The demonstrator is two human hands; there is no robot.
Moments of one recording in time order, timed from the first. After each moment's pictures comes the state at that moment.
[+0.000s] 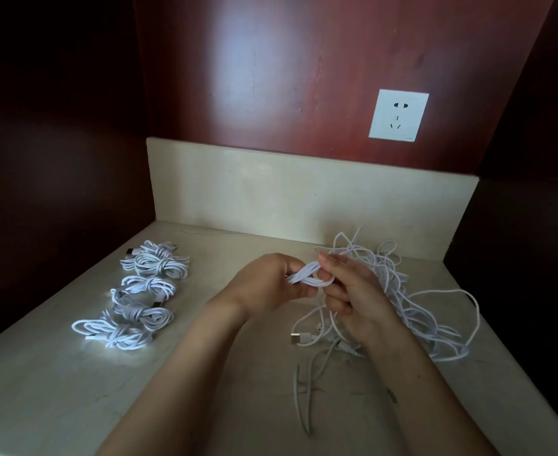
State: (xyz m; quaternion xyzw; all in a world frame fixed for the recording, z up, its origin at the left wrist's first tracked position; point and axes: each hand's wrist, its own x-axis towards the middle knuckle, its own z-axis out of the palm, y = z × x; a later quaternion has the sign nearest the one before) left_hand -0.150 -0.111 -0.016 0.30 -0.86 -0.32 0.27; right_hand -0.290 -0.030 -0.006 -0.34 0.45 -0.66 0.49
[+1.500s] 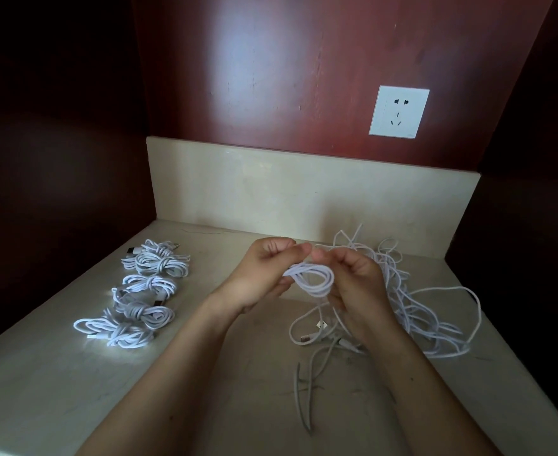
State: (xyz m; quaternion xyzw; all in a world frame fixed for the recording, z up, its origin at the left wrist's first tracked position) left_hand -0.151 -0.097 -0.001 0.23 -0.67 -0.58 0.41; right_hand -0.285 -0.031 -0.012 -0.43 0.47 -0.68 0.36
